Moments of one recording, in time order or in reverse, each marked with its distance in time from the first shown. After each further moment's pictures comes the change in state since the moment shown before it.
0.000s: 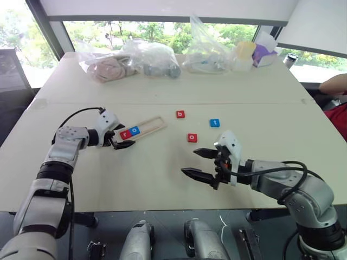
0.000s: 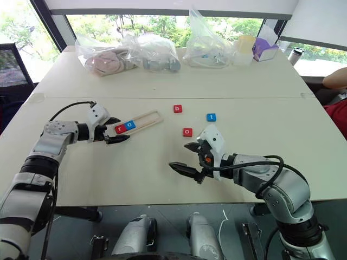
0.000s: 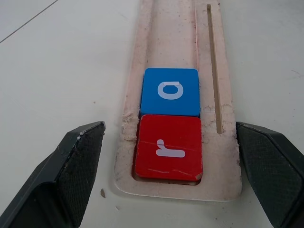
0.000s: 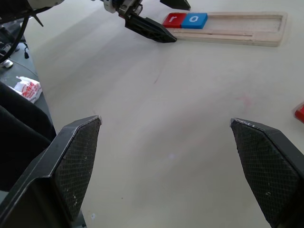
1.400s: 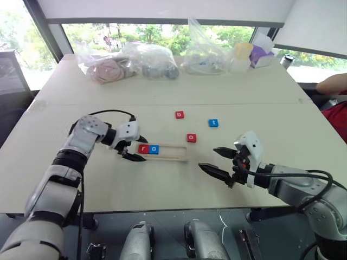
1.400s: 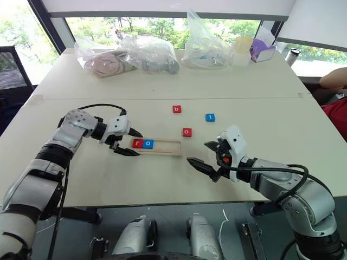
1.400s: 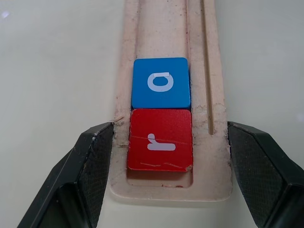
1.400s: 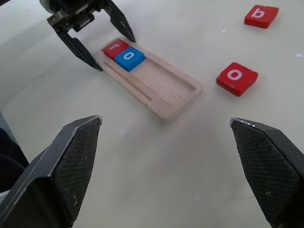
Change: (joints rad) left arm -0.126 -0.008 -0.188 0.049 0.097 -0.237 -0.396; right arm 0.112 -0.064 -0.158 -0.035 0.047 -0.007 -0.081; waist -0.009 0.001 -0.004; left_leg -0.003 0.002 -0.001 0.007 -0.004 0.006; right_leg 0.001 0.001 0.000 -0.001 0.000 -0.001
